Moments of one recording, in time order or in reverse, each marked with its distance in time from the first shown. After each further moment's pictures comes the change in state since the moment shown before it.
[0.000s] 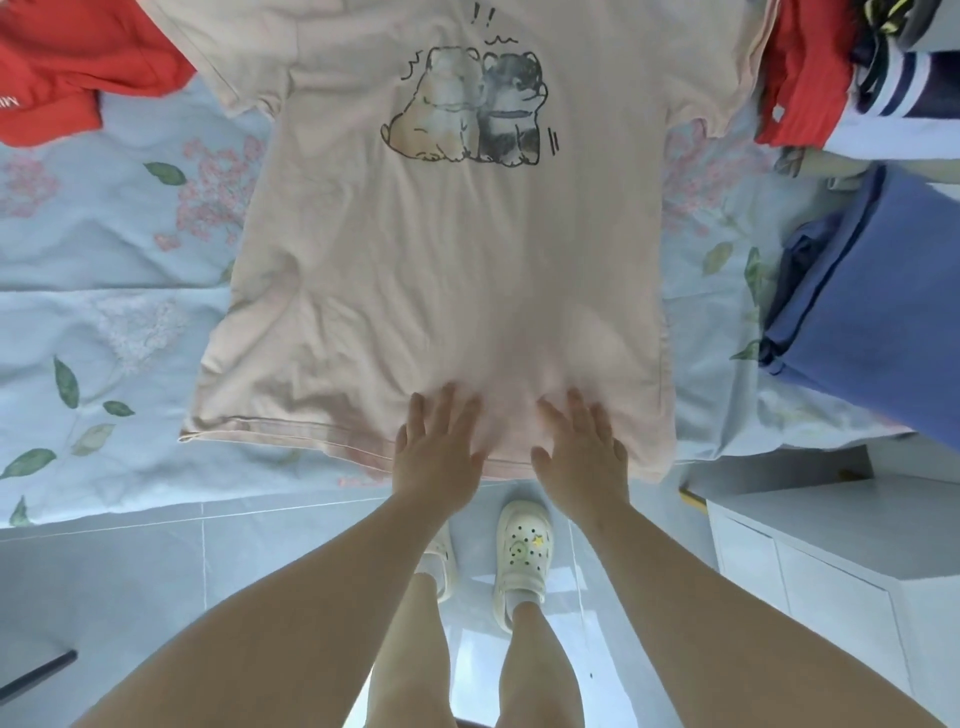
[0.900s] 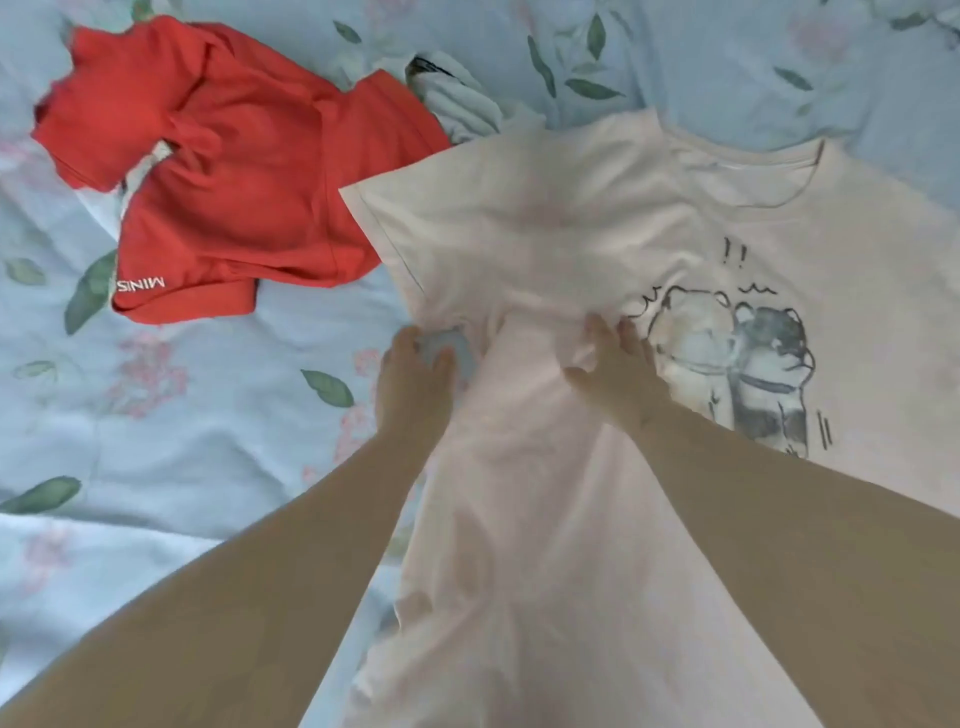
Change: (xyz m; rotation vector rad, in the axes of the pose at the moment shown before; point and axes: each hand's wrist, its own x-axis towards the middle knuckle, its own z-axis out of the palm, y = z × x) left_hand 0.260 -0.202 -0.260 -0.933 0.501 -0.261; right_hand 0.305 -0.301 -0.102 0.004 0.050 -0.038
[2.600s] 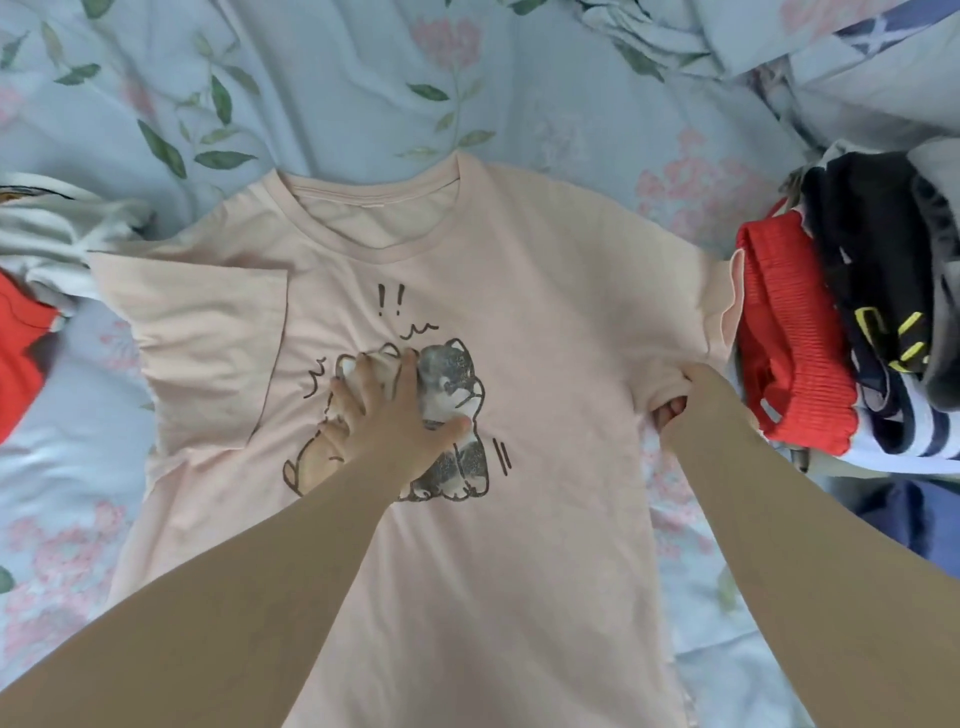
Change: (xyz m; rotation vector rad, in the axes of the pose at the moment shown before) left_hand -0.075 0.145 0.238 0.906 -0.405 0.158; right_hand 0.012 0.306 -0.154 1.937 0.577 0.861
